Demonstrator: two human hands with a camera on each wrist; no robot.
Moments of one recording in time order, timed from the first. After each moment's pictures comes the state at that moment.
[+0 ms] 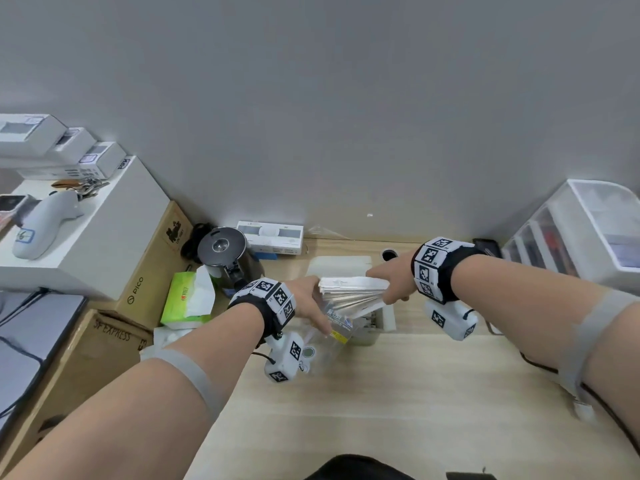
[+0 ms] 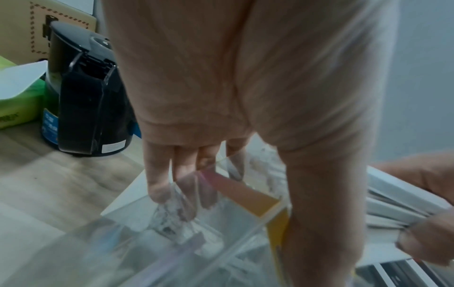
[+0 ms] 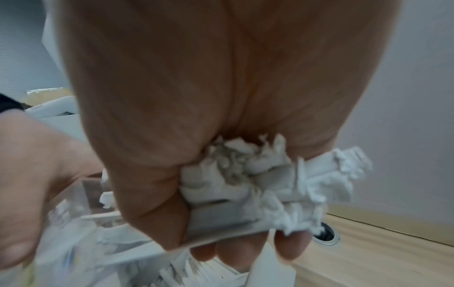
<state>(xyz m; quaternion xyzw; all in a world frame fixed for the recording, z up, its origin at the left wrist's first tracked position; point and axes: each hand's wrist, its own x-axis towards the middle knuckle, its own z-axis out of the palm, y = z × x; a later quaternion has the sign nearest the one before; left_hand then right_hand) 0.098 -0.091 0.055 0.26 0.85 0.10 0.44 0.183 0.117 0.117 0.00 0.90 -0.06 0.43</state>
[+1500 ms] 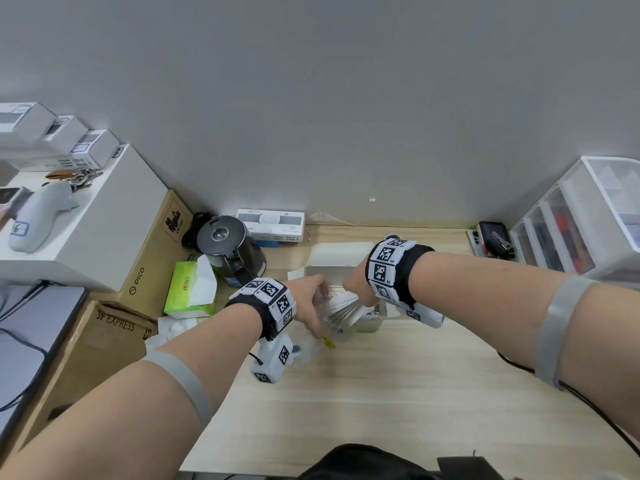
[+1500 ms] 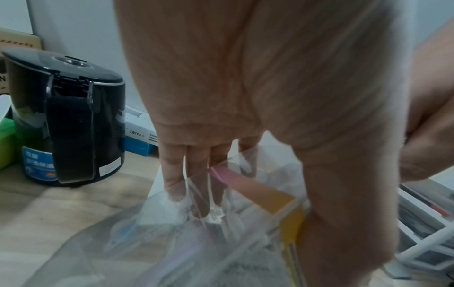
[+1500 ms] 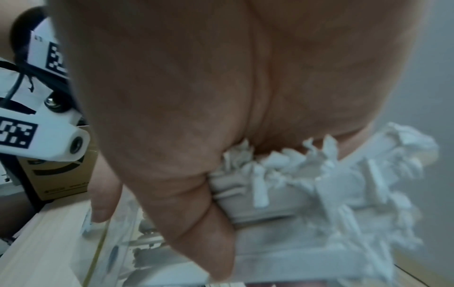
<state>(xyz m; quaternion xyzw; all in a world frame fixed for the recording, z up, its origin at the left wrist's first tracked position) 0.109 -0.097 0.044 0.32 0.84 0.03 0.44 0.164 0.054 0.078 -0.15 0.86 0.16 0.46</state>
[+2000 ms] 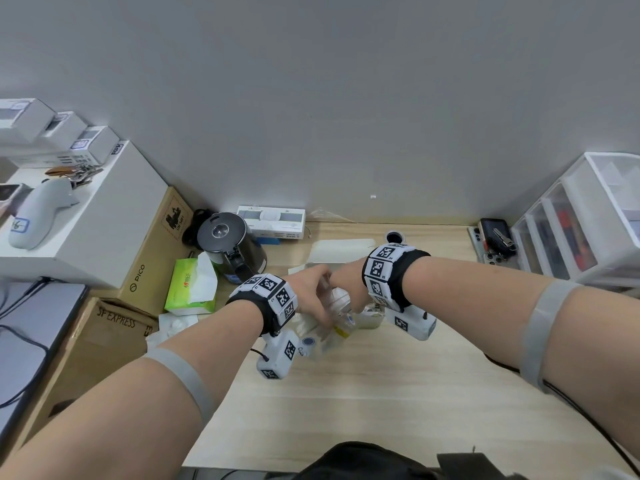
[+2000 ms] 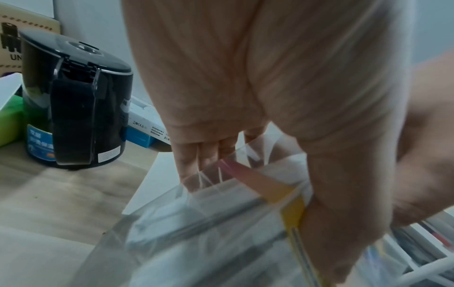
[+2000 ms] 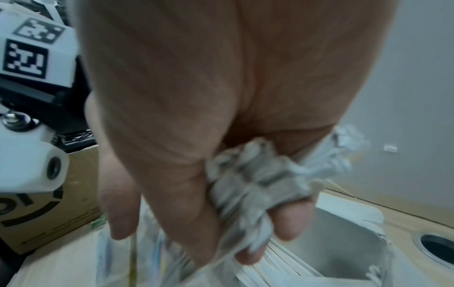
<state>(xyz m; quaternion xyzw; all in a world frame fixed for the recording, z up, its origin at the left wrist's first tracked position) 0.109 -0.094 0.041 0.32 0.84 0.13 0.42 0.165 0.042 0.081 -0.10 0.91 0.00 0.41</state>
